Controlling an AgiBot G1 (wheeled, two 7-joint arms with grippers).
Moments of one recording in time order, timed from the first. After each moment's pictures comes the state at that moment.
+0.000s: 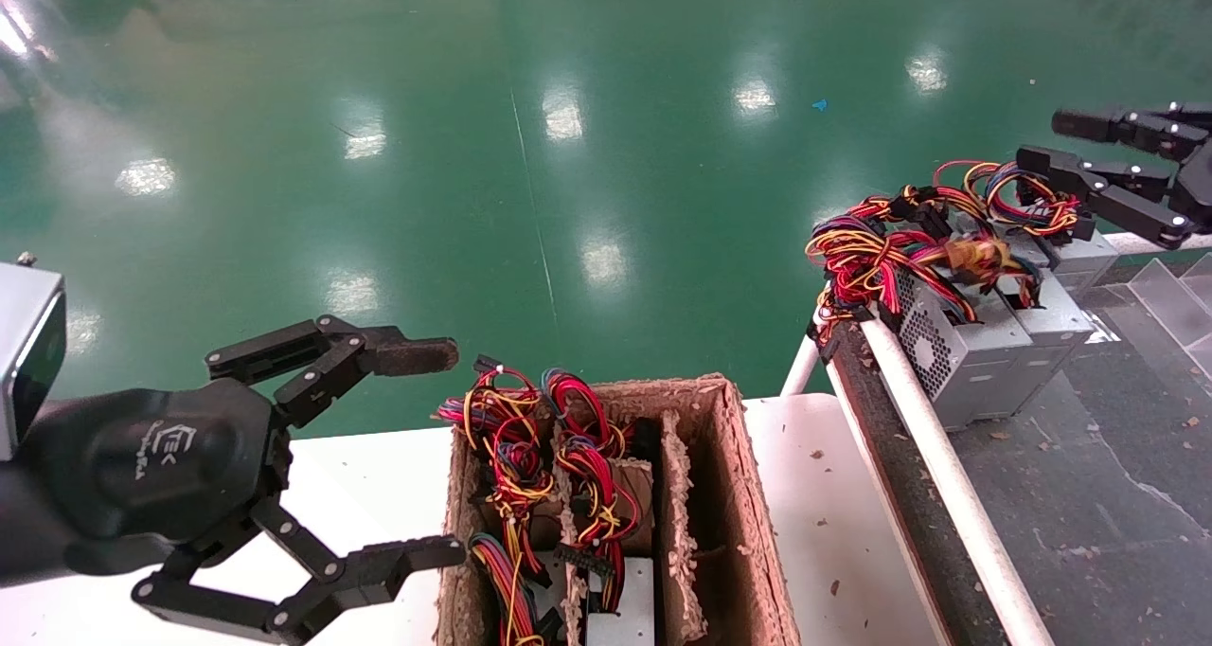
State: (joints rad) left arm -1.10 0.57 0.37 -1.26 0.66 1.45 -0.13; right arm 1.66 -0.65 -0.30 0.36 -1.23 -1.40 -0.24
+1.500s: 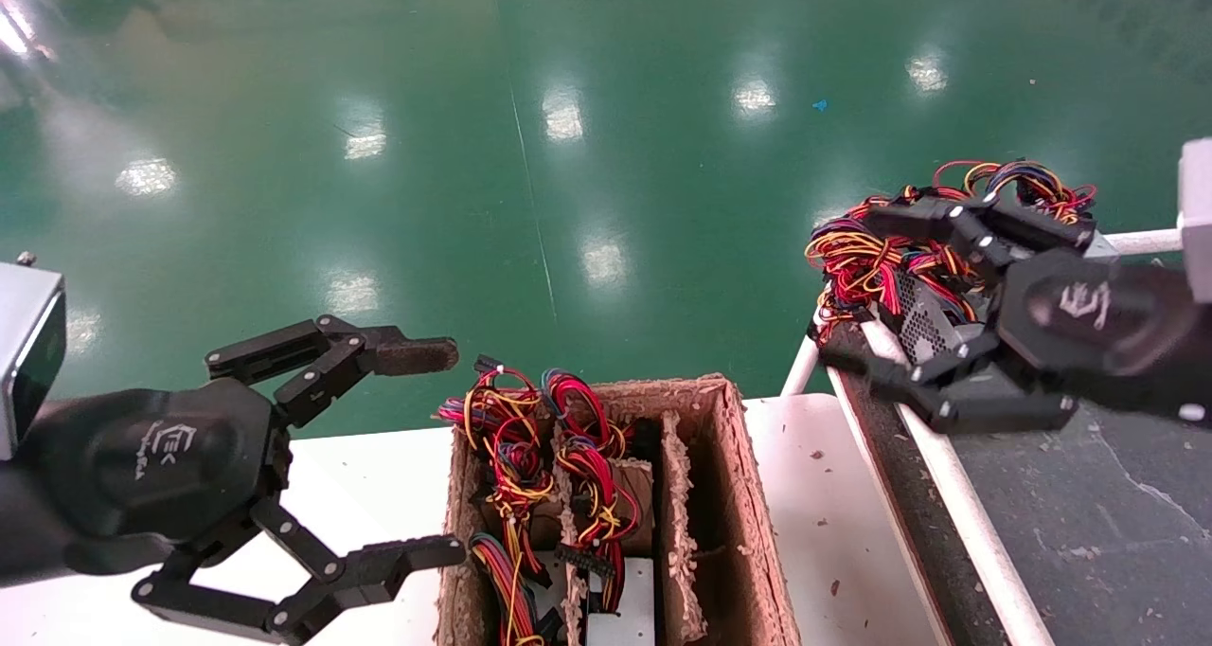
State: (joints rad) left arm -1.10 0.57 0.37 -1.26 0.66 1.45 -0.13; right arm 1.25 -0.62 -0.28 1.01 -0.88 -1.47 0.05
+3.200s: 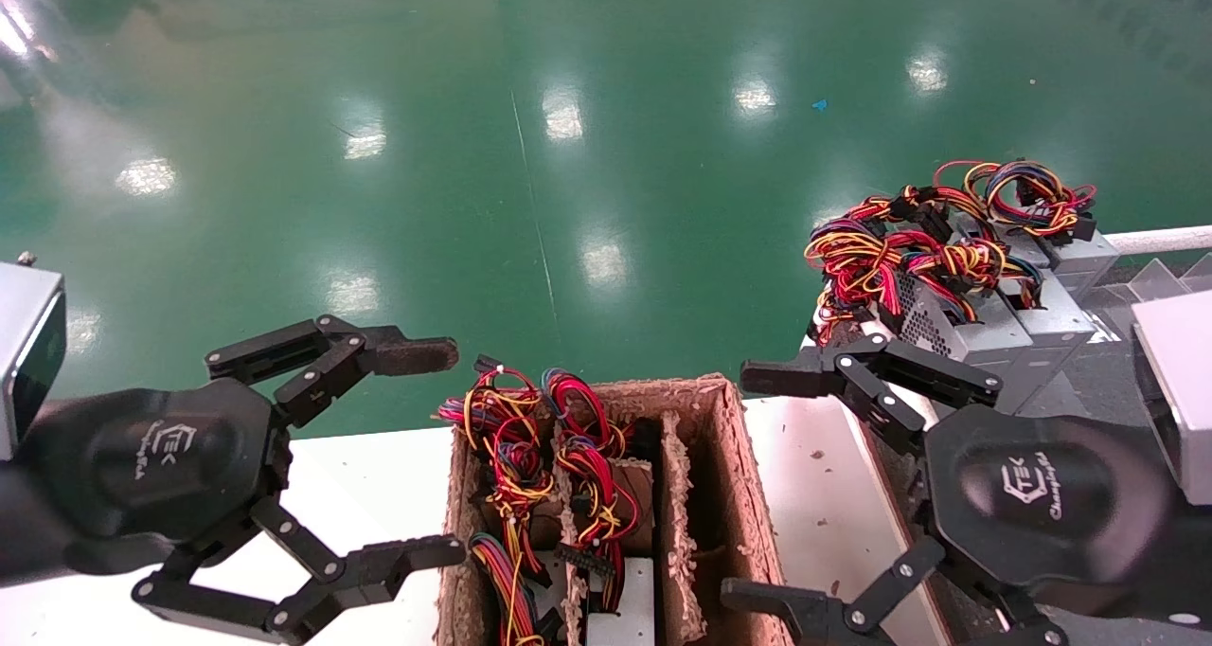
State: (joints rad) left arm -1.09 0.57 0.37 -1.26 0.66 1.45 -0.13; right arm 1.07 -0.61 -0.28 1.29 -0.73 -1.50 0.19
